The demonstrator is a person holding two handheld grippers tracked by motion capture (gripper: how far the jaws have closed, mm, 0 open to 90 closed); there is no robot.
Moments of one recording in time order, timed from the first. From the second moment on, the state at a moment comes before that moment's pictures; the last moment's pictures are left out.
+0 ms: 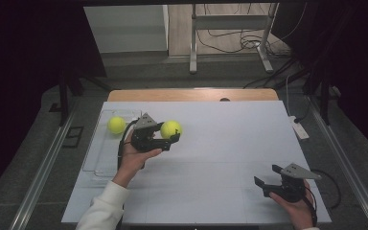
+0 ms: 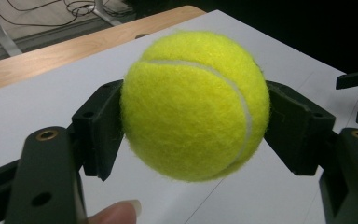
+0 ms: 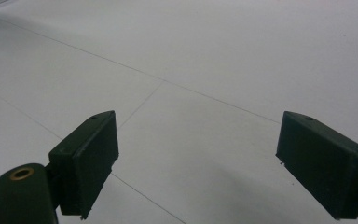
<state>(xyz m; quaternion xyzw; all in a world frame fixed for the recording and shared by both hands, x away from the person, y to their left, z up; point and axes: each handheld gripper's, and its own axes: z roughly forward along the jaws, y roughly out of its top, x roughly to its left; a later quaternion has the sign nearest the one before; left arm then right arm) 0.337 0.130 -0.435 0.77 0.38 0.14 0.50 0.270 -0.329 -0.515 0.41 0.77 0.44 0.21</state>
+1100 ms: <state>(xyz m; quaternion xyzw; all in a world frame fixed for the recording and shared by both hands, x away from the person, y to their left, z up) 0.328 0.160 -0.436 0.76 0.40 0.16 0.49 0.271 -0.329 -0.515 0.41 0.77 0.44 0.21</state>
